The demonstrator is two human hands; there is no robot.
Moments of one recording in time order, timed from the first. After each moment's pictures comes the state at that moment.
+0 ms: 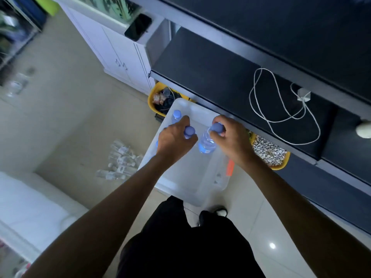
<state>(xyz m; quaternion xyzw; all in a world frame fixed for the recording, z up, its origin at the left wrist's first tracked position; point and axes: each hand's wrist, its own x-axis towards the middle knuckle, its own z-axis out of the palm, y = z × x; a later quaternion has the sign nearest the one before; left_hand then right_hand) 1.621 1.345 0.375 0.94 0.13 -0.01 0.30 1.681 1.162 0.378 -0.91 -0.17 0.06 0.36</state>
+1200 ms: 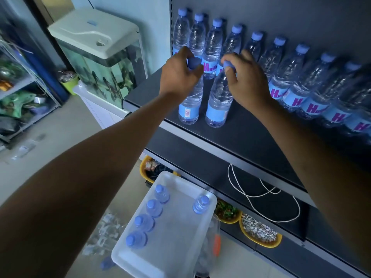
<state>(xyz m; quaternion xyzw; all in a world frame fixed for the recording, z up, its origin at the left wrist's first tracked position) 1.912 1.351 0.624 0.87 0.07 0.29 0.40 1.961 1.162 0.628 -0.90 -0.28 -0.23 0.24</state>
